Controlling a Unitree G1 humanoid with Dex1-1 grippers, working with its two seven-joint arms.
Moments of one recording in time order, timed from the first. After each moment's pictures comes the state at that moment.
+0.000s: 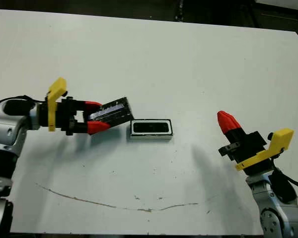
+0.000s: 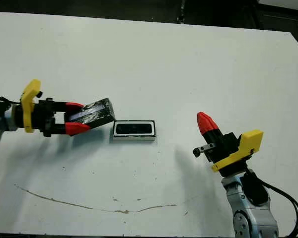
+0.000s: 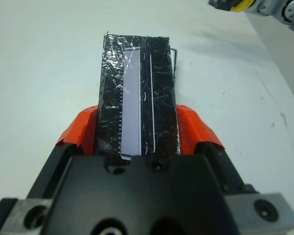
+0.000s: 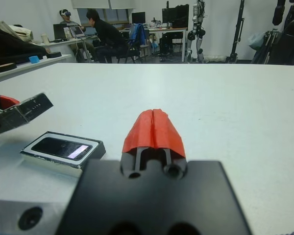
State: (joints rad) left arm -0.58 0.66 -0.09 0.40 -0.34 0.24 -1.40; right arm 0.12 -0.24 -0.12 -0.37 0.42 0.14 0.40
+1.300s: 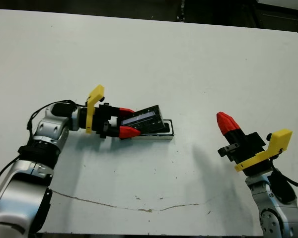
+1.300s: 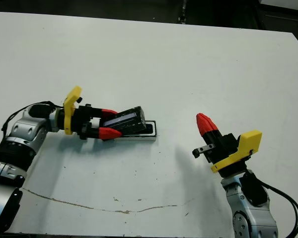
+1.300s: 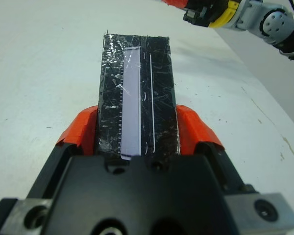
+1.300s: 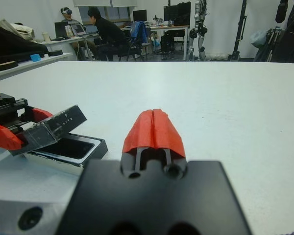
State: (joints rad) left arm -0.70 0.43 -0.20 0.64 -0.28 0.12 -1.44; right arm 0.13 -0.24 -0.12 -0.36 0.42 0.14 0.40
